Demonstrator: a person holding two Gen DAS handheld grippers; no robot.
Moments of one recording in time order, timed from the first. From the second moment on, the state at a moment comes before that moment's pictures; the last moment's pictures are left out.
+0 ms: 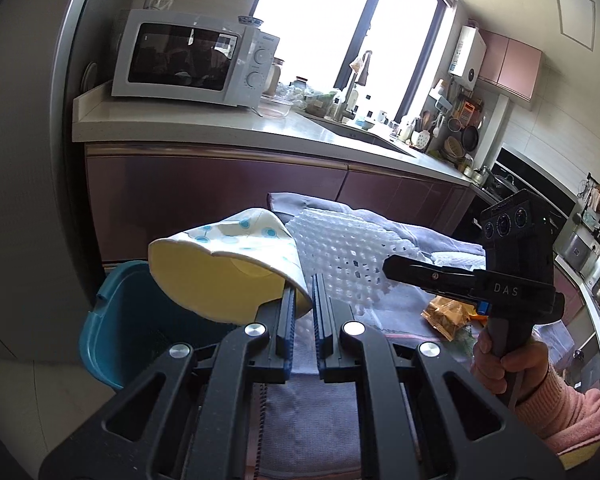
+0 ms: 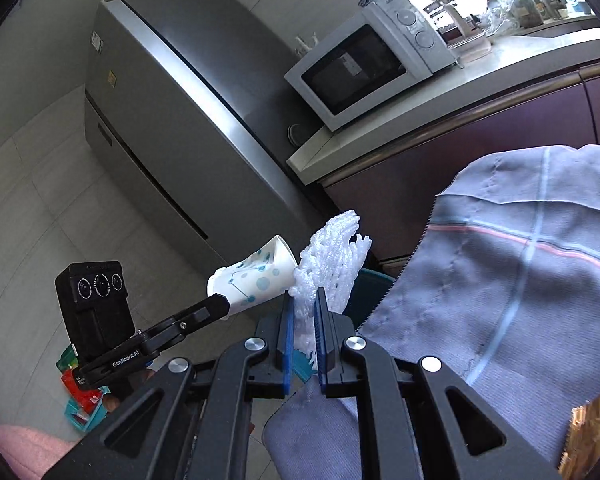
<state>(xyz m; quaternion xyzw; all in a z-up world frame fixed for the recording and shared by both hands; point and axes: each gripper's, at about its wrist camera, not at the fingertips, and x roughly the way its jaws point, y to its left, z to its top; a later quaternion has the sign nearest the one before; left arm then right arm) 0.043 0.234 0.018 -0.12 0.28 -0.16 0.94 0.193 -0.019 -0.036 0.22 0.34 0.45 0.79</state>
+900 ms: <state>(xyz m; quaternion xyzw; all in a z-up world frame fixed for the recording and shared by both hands) 0.092 0.291 -0.056 -0.16 0.36 -0.11 0.91 0.250 0.097 -0.103 0.16 0.48 0.42 0.75</state>
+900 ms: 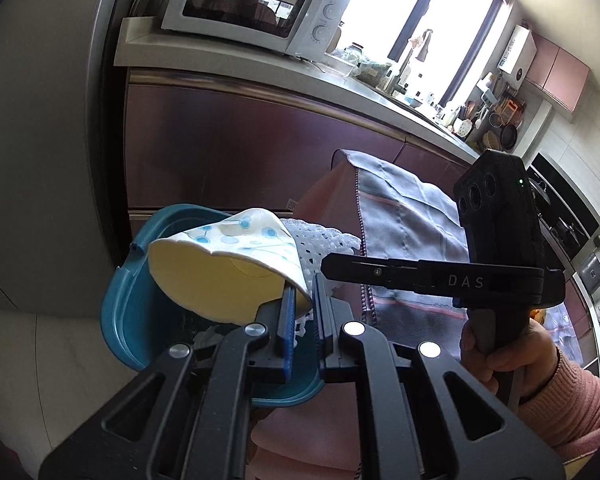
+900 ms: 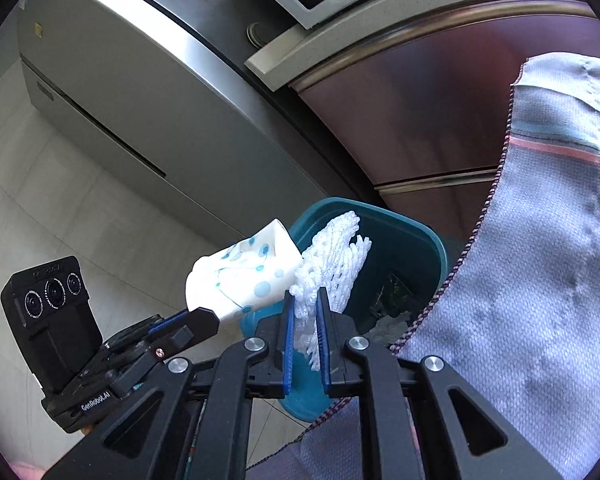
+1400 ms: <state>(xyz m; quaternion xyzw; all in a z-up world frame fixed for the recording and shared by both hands) 0.131 0.280 -0.113 -0.17 0.42 -0.10 0.89 0.240 0.081 -0.098 0.14 0.47 0.41 0.77</state>
